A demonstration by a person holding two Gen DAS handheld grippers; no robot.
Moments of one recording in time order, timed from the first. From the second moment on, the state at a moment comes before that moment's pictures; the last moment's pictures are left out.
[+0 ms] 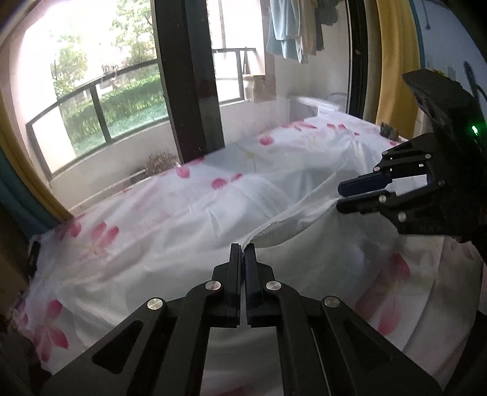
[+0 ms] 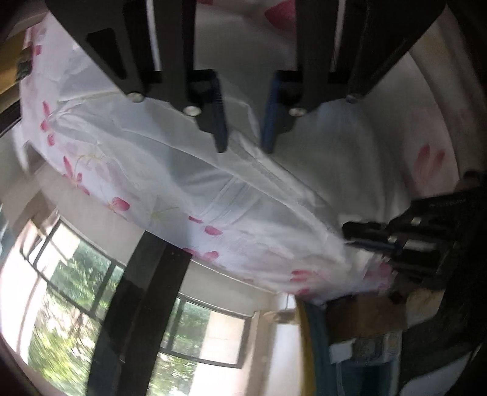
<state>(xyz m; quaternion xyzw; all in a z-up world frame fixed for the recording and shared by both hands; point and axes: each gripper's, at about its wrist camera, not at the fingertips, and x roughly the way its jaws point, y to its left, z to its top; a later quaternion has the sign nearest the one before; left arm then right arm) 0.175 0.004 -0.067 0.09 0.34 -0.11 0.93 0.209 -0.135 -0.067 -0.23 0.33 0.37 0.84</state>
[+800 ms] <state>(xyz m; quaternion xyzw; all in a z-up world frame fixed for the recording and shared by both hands) 0.305 0.045 -0.077 0.04 0.38 -0.09 0.92 0.327 -0.101 -0.048 -0.18 0.31 0.34 0.87</state>
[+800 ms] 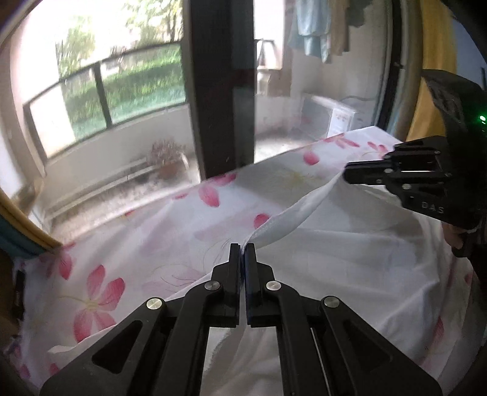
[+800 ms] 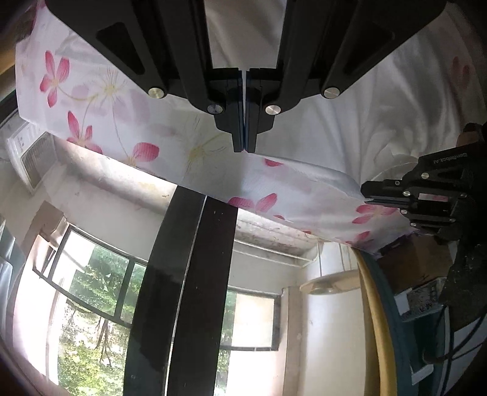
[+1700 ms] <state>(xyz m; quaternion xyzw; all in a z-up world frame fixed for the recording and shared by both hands) 0.215 0.163 -0.104 -0.02 0.45 0.06 0.89 0.347 -0.186 -0.026 -0.21 0.31 0.19 0.91</state>
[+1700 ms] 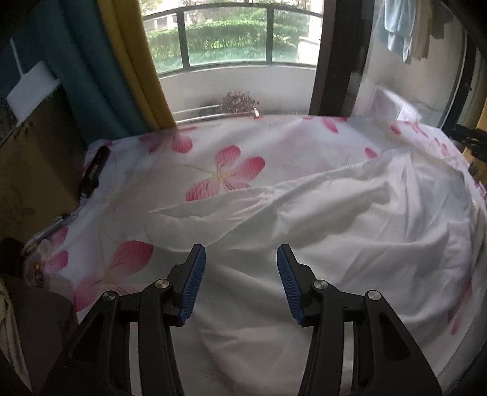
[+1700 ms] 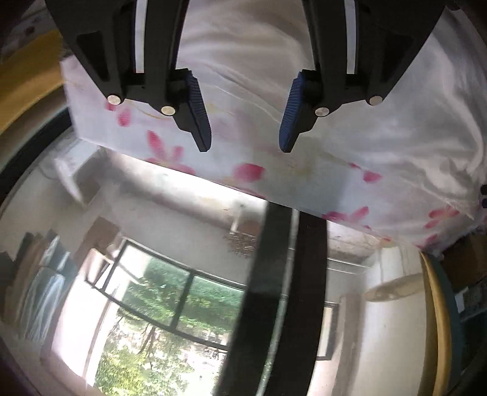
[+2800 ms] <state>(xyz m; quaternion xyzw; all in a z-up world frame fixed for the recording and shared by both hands) 0.253 0.197 -0.107 -0.03 0.44 0.16 0.88 0.308 -0.233 -0.071 -0.25 0.38 0.28 0.84</state>
